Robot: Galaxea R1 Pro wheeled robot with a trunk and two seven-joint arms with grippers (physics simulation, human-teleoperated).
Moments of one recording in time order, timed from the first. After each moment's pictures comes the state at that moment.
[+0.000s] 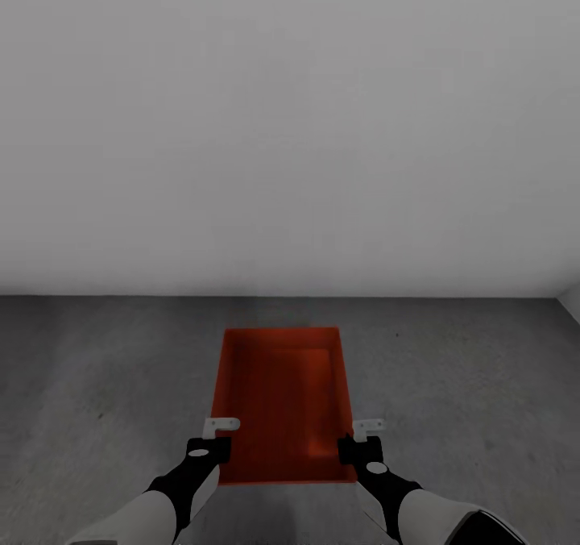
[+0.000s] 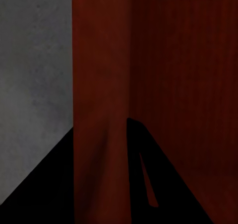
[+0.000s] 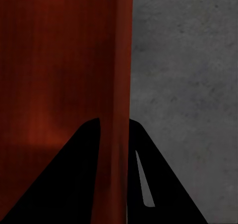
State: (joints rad) left arm -0.66 -0.12 0.06 -0.20 -0.08 0.03 0.23; right arm -0.71 0.13 0.56 -0.01 -0.46 -0.25 -0.18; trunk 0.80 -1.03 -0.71
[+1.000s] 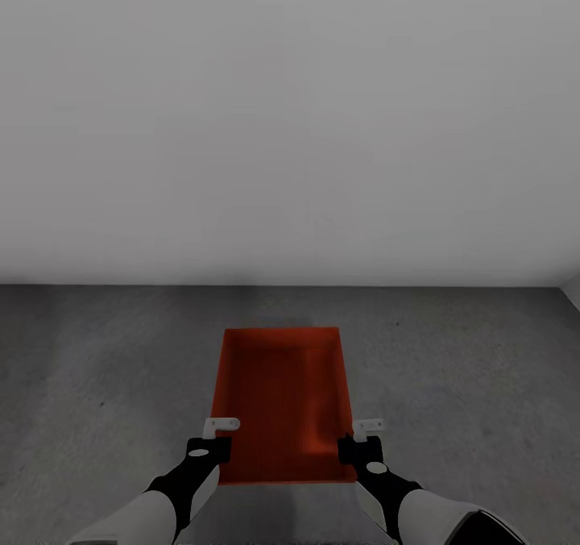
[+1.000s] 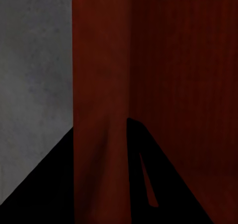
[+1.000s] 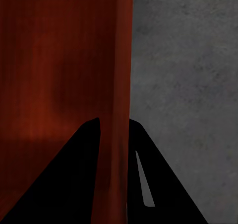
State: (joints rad) left arm -0.66 -0.12 0.06 -0.20 -0.08 0.03 0.23; right arm -0.71 0.13 0.56 -0.01 -0.46 -0.25 -0.18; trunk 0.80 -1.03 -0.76
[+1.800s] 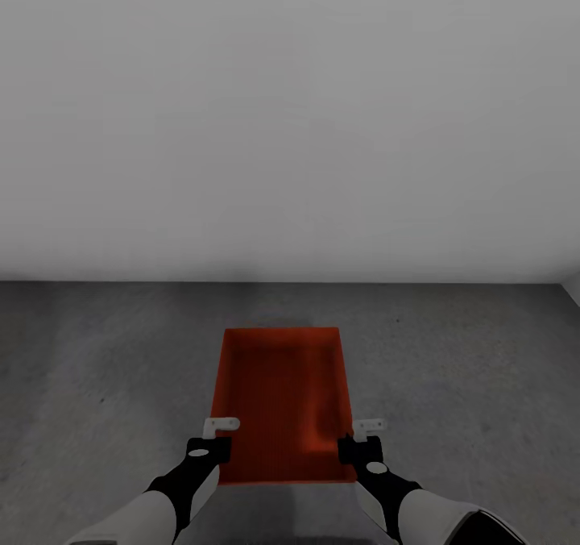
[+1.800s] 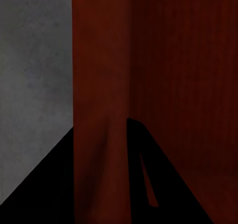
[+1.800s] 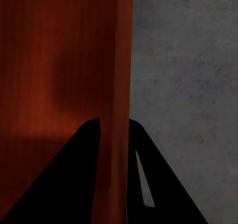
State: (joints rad) left arm -0.66 -0.12 0.06 -0.20 -0.08 0.03 0.23; right arm -0.71 0.14 0.56 -0.01 -0.46 -0.25 -0.19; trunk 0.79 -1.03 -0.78
